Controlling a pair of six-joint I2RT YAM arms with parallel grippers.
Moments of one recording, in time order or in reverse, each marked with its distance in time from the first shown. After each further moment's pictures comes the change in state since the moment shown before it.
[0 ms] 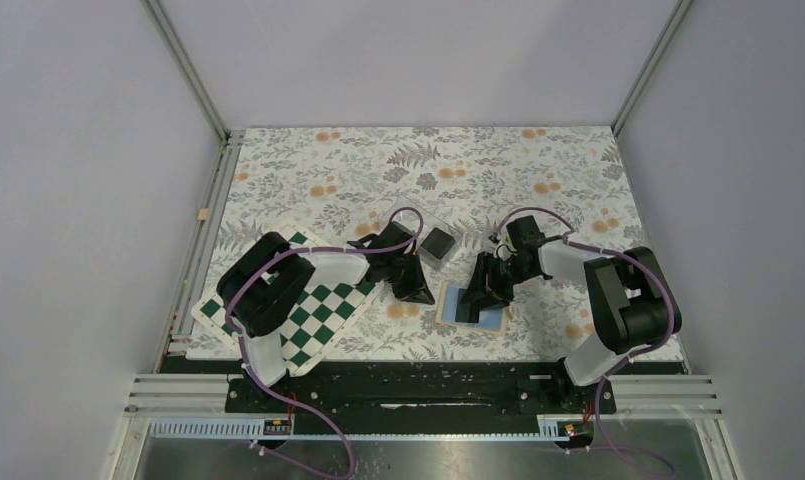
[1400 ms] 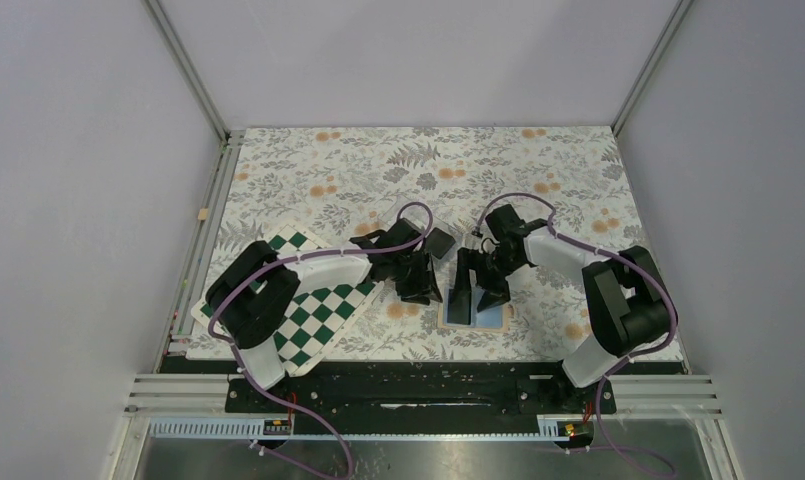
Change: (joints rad) left arm -0.067 -0.081 0.081 -0.186 -0.095 0.071; right arm 0.140 0.006 0.178 -0.230 0.139 -0.050
